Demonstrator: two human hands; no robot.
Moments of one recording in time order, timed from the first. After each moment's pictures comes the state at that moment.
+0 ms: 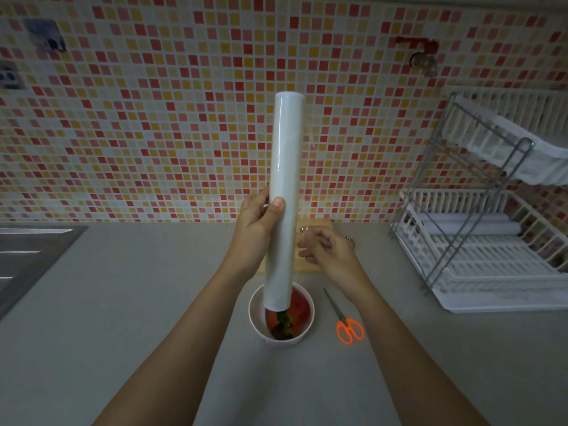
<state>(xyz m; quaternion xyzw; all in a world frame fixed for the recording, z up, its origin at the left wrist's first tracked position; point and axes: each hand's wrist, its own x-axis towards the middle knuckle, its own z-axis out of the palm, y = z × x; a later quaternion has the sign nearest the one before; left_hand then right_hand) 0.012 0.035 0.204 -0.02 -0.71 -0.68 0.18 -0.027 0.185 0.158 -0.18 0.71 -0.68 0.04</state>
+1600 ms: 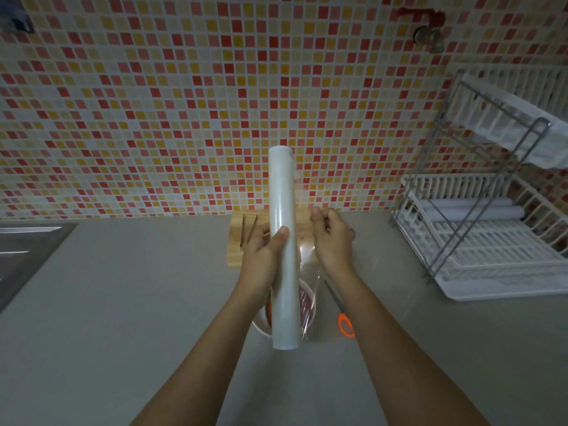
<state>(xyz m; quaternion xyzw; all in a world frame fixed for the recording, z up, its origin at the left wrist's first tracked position) 0.018 0.056 0.163 0.13 -0.65 -0.74 0.11 -0.061 0.163 0.139 -0.06 0.77 -0.61 -0.16</state>
